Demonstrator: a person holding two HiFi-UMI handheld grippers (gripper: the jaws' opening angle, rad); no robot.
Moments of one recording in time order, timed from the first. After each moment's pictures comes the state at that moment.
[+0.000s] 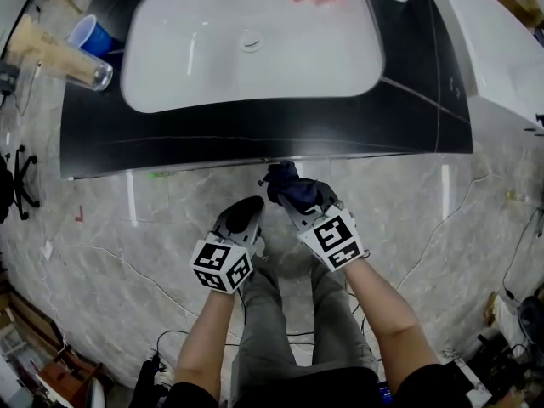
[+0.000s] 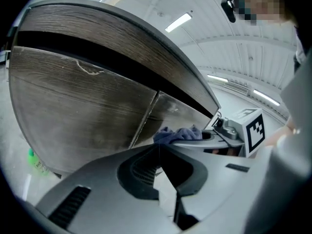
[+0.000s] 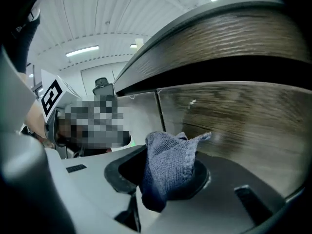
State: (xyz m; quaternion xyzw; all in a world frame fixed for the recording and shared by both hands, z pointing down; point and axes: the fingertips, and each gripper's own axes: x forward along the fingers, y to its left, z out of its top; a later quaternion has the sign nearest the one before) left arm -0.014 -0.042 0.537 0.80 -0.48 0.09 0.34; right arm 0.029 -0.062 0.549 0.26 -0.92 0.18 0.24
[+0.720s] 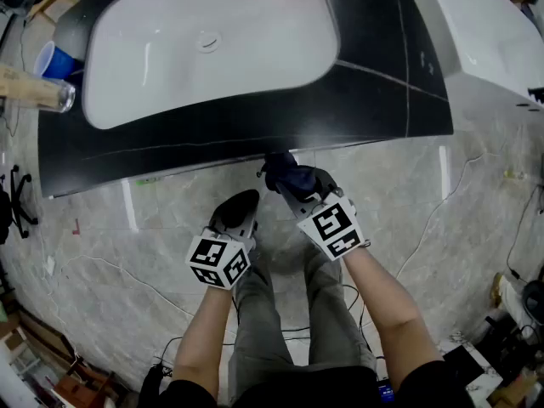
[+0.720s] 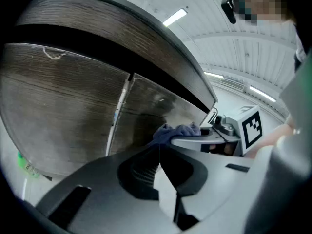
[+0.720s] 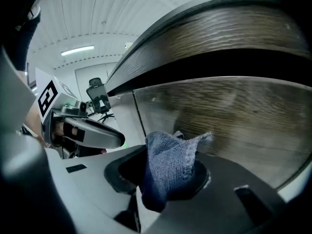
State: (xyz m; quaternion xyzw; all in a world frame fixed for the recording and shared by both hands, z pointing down) left arm 0.039 -0.057 0.547 0.82 -0.46 0.11 0.34; right arm 0.088 -0.085 0.557 0.29 -0.91 0.18 0.24
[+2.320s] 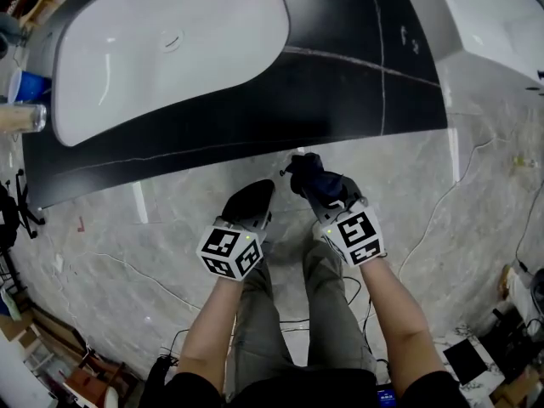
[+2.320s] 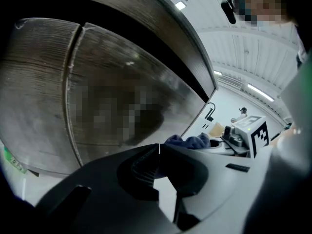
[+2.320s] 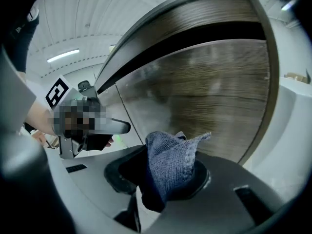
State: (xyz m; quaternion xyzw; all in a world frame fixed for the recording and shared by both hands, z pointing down) left arm 0.127 -0.072 0.579 0.82 -0.43 0.12 0.35; right arm 0.198 -0.069 0.597 0.34 -0.88 0.23 0.24
